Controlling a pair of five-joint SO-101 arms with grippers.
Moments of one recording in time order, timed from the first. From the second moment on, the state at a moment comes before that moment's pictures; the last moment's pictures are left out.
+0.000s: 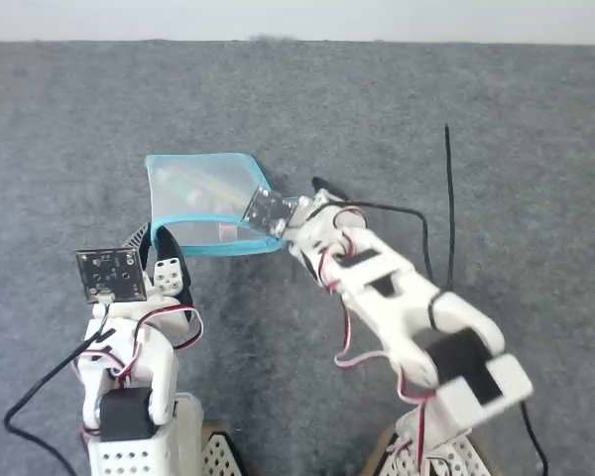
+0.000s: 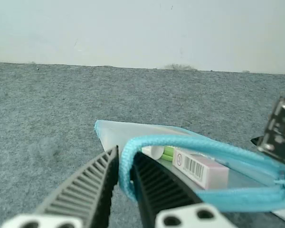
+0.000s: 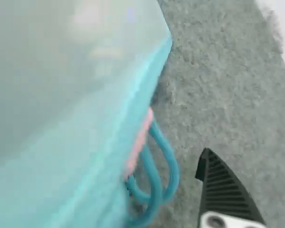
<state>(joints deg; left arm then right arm) -10.3 -102.6 83.6 52.1 6.1 -30.0 7.4 42.4 -0.1 41.7</state>
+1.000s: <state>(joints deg) -10.3 -102.6 83.7 52.1 6.1 -22.8 -53.4 71.8 37.4 31.8</state>
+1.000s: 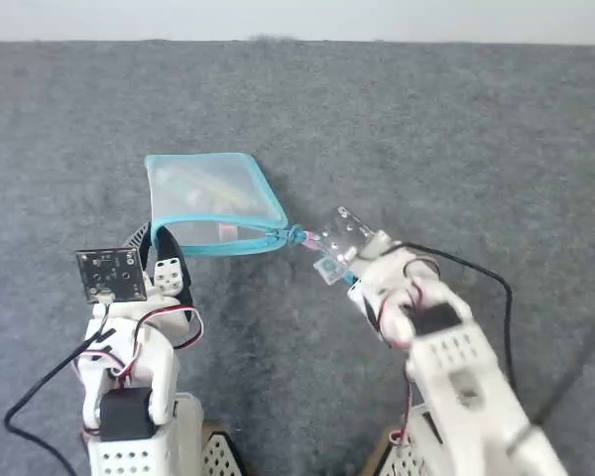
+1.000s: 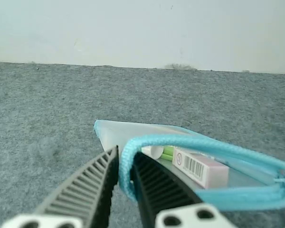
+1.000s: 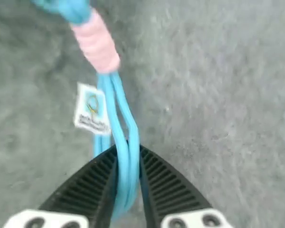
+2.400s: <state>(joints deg) -10.3 -102.6 83.7 52.1 6.0 -29.6 -44.0 43.7 83.2 28.4</state>
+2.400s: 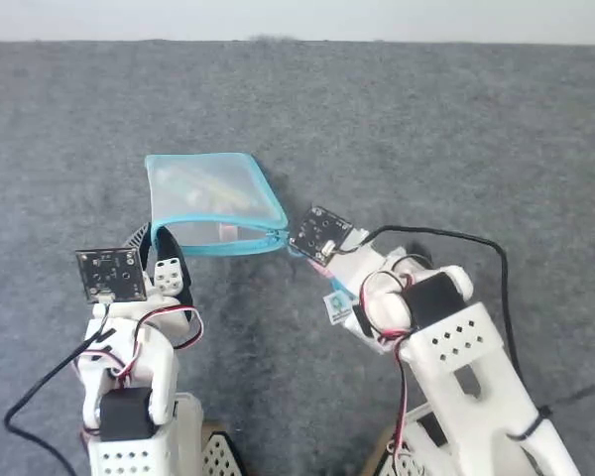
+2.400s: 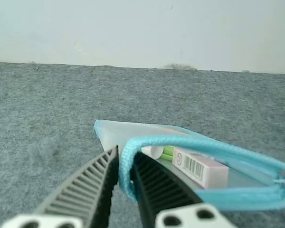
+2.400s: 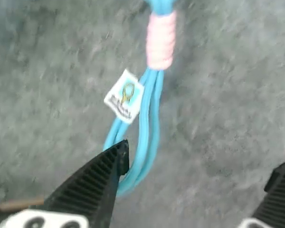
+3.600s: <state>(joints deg) -10.3 -102.6 83.7 52.1 6.0 -39.0 -24.1 45.5 48.3 15.2</state>
